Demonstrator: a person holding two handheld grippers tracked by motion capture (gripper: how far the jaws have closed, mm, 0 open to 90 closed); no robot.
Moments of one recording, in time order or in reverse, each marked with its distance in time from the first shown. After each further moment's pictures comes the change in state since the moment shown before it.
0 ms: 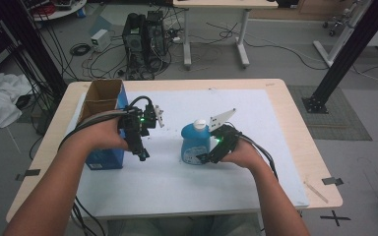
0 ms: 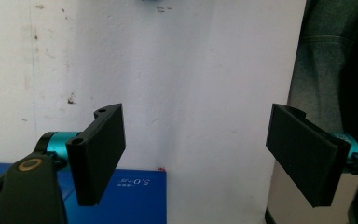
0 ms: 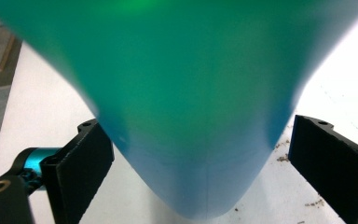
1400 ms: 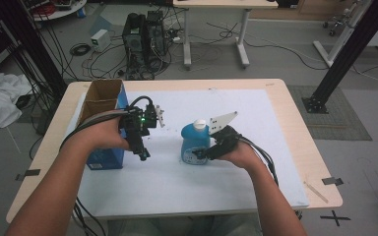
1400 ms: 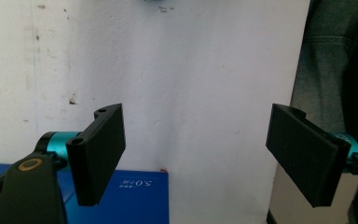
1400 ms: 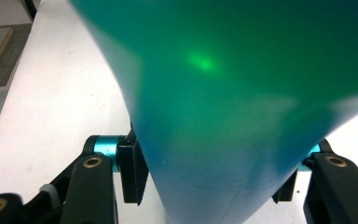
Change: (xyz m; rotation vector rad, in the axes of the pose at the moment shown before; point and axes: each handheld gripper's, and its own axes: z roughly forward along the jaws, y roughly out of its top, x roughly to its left) left arm 0.002 0.001 0.001 0.005 0.002 0.003; right arm 0.008 0.001 0.001 -0.073 -0.029 -0.081
